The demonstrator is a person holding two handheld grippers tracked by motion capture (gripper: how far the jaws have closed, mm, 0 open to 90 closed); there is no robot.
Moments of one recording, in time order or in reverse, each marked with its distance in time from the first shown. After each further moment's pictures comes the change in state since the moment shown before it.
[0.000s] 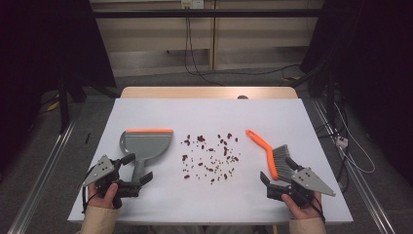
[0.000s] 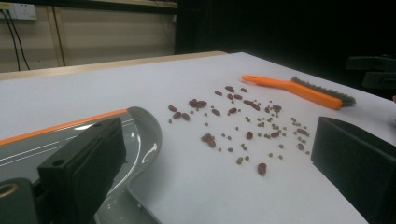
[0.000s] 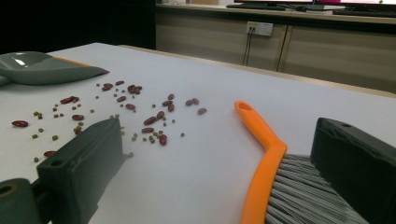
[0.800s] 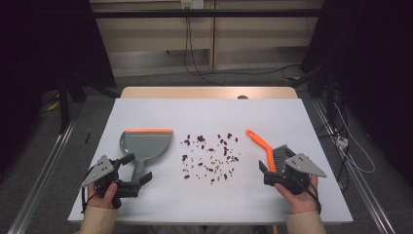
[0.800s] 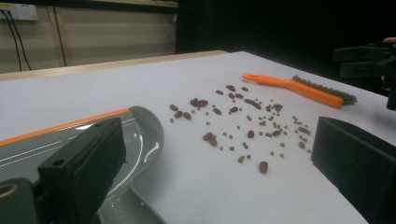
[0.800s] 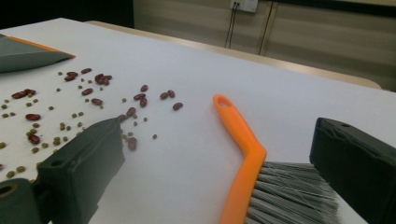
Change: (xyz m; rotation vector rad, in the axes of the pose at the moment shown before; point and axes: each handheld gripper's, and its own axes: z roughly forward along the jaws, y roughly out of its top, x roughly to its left) left arm 0.001 0.000 -0.002 0.005 0.002 0.008; right arm -0.009 0.021 0.030 0.121 -0.074 -0.019
